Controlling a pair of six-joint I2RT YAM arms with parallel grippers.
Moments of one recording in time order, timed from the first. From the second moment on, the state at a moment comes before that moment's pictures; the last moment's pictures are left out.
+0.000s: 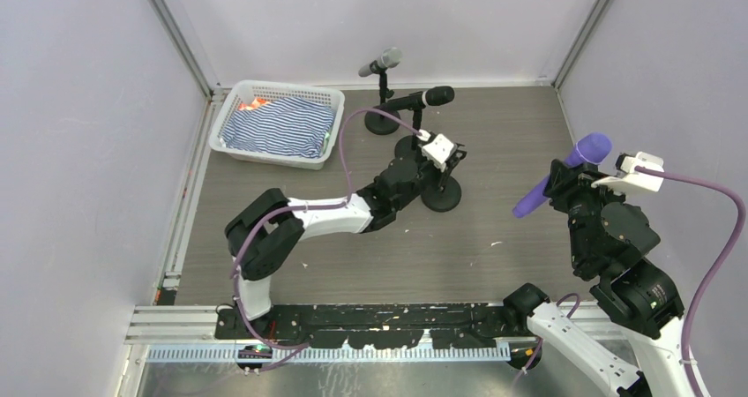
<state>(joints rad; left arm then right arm) -0.99 1.89 1.21 0.73 -0.14 0.05 0.56 0.50 1.12 -0.68 0.78 0.29</state>
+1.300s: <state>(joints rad) -0.93 1.51 0.76 0.47 -0.75 -0.09 0.56 0.53 1.10 -0.66 0.72 0.33</state>
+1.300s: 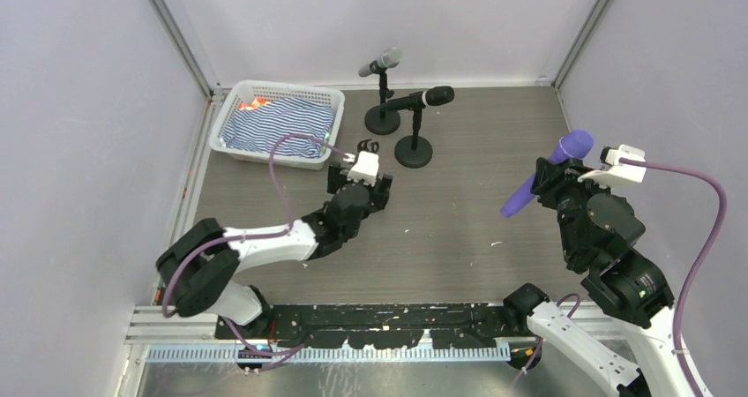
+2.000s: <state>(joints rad) -0.65 1.16 0.36 0.80 -0.04 -0.09 0.56 0.59 1.07 -0.63 0.64 0.34</state>
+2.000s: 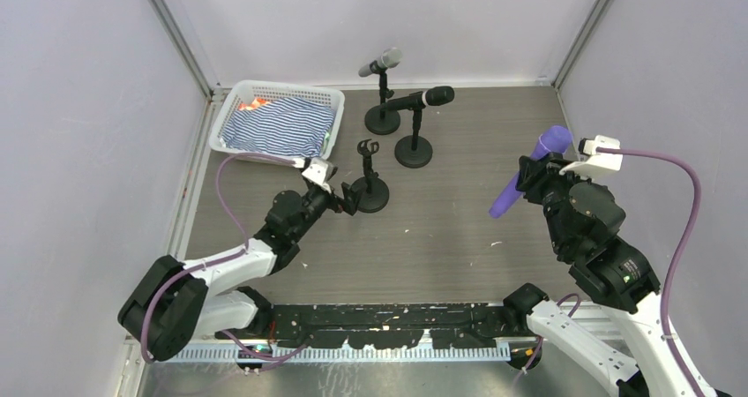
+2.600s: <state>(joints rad) -0.55 1.06 0.47 0.75 0.00 -0.09 0.56 0.59 1.07 -0.63 0.63 0.34</state>
